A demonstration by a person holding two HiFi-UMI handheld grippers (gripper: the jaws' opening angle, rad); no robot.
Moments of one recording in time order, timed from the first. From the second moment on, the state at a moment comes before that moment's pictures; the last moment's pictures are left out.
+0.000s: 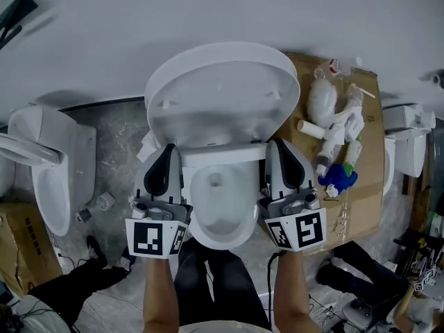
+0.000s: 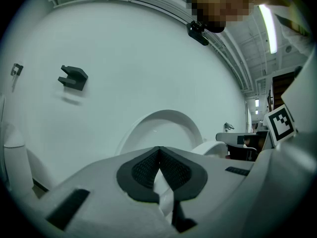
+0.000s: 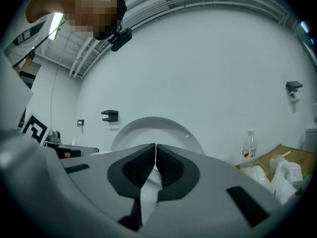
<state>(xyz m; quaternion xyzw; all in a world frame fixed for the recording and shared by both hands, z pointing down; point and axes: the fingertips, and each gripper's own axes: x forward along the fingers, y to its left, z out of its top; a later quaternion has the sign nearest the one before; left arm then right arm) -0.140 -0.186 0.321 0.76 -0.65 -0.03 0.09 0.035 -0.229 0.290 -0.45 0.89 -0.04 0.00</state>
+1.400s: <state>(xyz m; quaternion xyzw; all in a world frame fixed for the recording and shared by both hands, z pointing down) -0.152 -0.224 0.321 0.76 -0.65 -0.04 0.07 0.021 -0.274 0.291 -0.44 0.90 -0.03 0.01</state>
